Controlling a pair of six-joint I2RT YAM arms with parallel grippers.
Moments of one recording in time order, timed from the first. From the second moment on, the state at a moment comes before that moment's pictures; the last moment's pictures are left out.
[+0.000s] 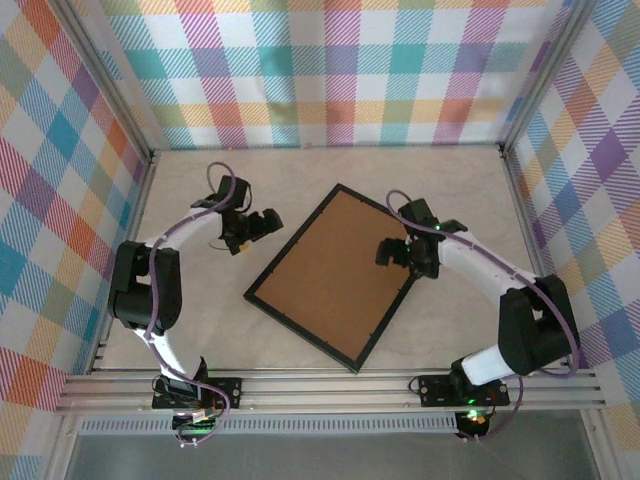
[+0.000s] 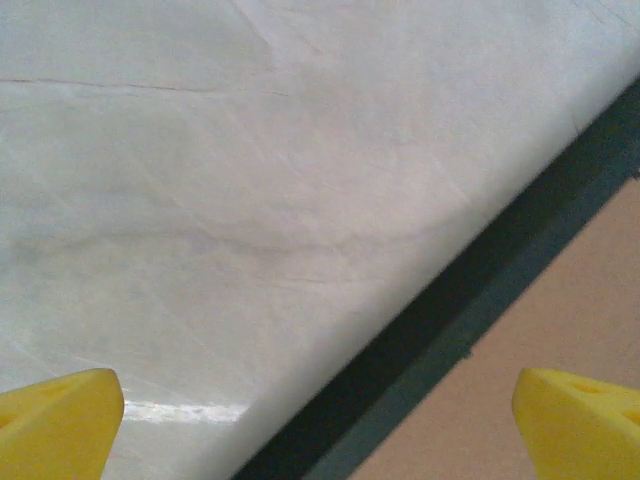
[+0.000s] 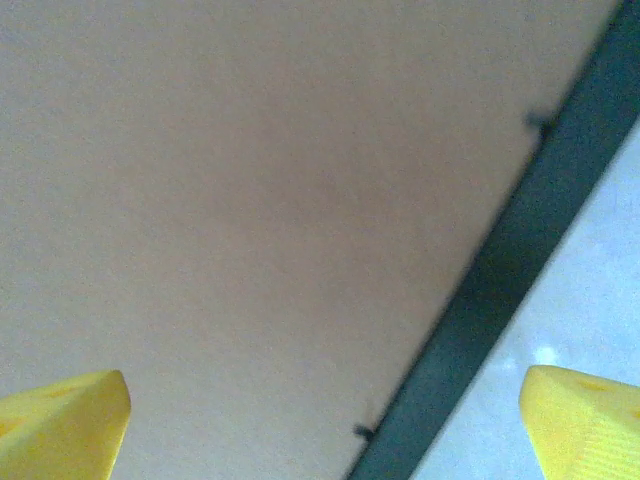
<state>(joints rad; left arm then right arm) -0.21 1.74 1.18 -0.55 0.22 -0.65 0.40 1.45 0.94 -0.74 -0.04 0.60</state>
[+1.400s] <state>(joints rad) -0.05 1.50 0.90 -0.50 0.35 -0.74 0.63 1.68 1.30 -0.63 -0.41 0.18</state>
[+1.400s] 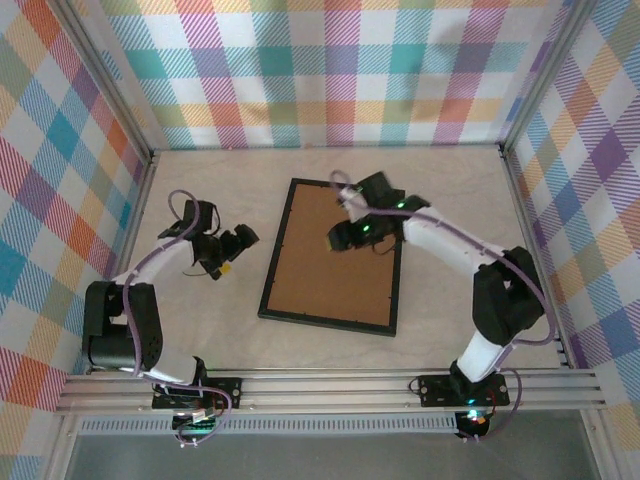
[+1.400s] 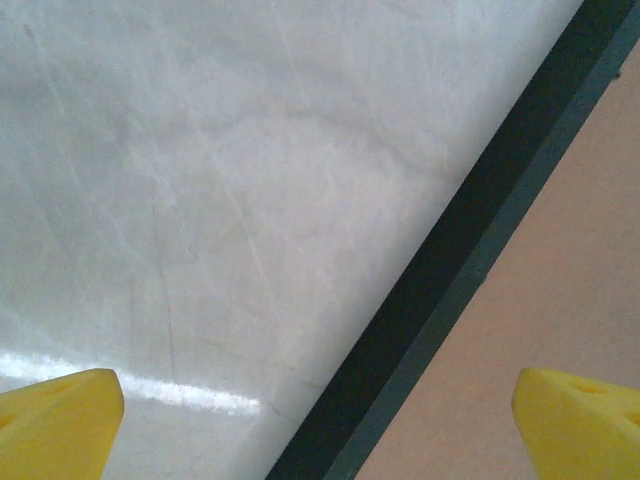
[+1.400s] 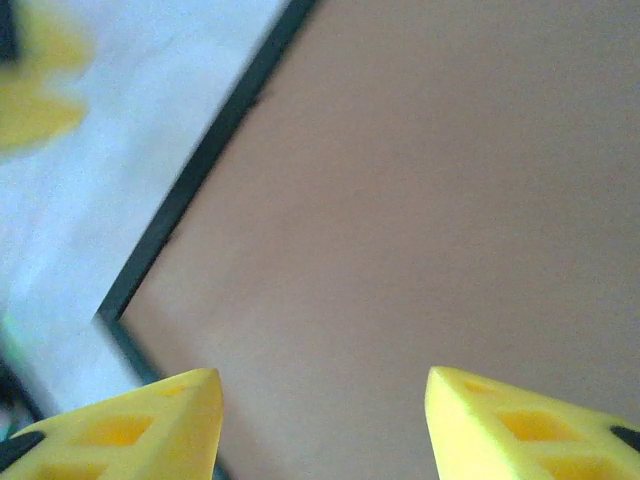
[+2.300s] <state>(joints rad) -0.01 1.54 0.80 -0.34 0.55 -0.77 1.17 1.90 1.08 -0.09 0.07 -0.52</state>
